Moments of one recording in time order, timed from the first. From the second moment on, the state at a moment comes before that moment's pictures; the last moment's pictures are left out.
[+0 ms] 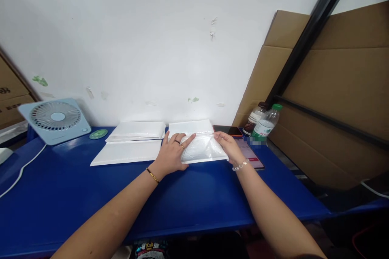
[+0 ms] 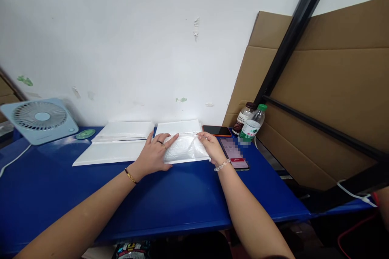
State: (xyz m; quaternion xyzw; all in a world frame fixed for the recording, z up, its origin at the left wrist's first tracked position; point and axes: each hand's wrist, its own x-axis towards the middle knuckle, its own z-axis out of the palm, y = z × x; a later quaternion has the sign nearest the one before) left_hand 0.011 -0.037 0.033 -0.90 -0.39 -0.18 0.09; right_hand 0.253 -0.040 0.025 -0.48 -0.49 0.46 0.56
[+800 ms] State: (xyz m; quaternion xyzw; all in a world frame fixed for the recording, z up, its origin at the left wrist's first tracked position) left_hand 0.033 -0.039 0.207 -0.92 -0.35 0.07 0.17; right_hand 0.213 -0.030 -0.004 -0.38 -0.12 0.73 0.56
